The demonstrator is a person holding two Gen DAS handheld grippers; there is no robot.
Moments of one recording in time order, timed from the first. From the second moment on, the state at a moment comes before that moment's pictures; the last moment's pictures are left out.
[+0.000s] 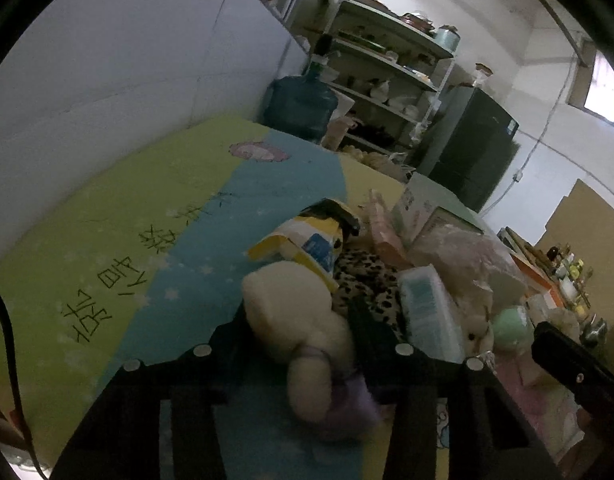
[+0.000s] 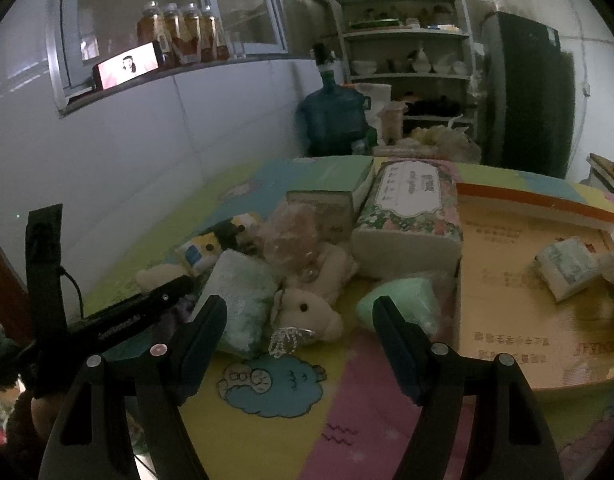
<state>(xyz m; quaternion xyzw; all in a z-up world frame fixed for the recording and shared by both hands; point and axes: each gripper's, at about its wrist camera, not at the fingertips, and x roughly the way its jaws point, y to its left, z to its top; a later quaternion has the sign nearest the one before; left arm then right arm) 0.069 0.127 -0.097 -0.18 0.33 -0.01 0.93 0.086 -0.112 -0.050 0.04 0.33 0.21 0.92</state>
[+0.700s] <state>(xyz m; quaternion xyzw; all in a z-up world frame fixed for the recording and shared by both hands) 0.028 0.160 -0.069 -0.16 0.26 0.01 0.95 0.106 -0.062 -0.070 0.09 0.38 0.29 0.87</state>
